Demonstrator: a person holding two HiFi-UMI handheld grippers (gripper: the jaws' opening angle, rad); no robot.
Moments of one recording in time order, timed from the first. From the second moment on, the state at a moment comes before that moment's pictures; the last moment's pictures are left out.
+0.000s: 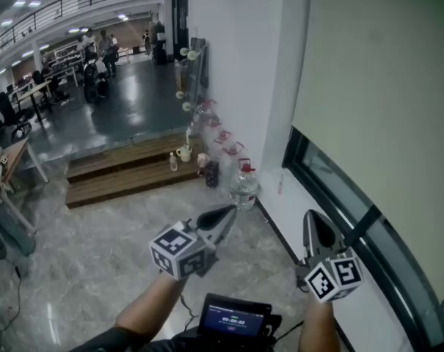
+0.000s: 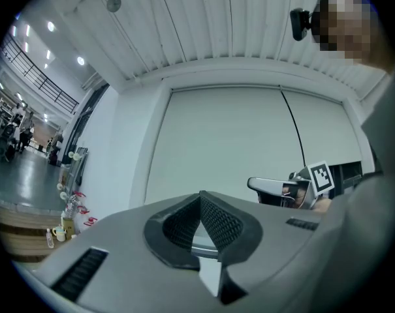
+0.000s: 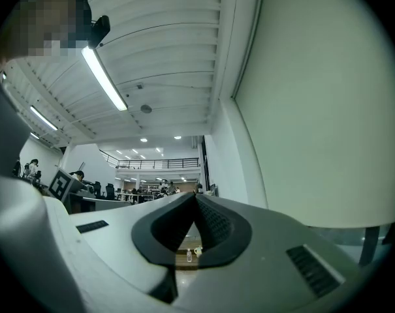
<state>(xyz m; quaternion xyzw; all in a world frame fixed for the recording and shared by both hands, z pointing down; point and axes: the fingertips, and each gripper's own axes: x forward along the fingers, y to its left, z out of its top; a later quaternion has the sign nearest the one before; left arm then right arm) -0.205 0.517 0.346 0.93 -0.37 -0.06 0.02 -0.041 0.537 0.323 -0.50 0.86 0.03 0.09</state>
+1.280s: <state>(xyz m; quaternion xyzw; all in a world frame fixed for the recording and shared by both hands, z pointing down) -0.127 0.246 0.361 0.92 -0.39 0.00 0.01 0.012 0.282 0.333 -0.50 0.86 0.03 0.07</state>
